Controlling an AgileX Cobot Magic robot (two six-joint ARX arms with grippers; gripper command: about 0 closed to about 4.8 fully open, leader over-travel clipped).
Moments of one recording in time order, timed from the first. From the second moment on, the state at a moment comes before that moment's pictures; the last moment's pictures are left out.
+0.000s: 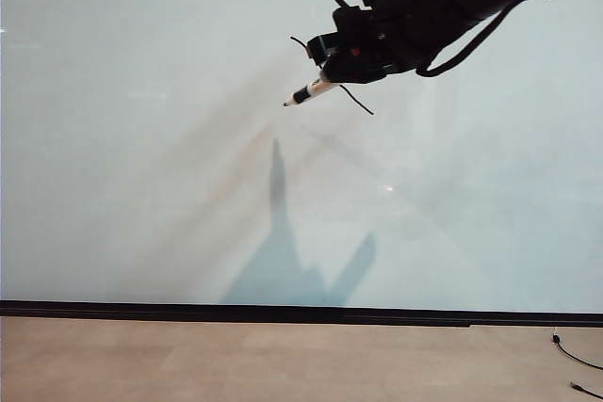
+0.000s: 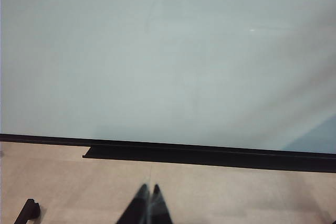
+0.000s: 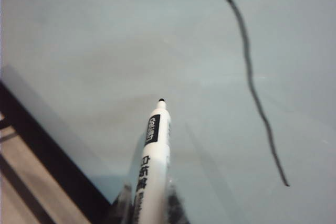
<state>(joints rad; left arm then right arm) 0.00 0.00 0.00 -0.09 0.00 -0.01 0.66 1.43 0.74 0.53 0.07 -0.32</state>
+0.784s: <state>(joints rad) 0.00 0.00 0.00 -0.09 0.00 -0.01 0.62 1.50 0.82 0.51 0.06 -0.32</state>
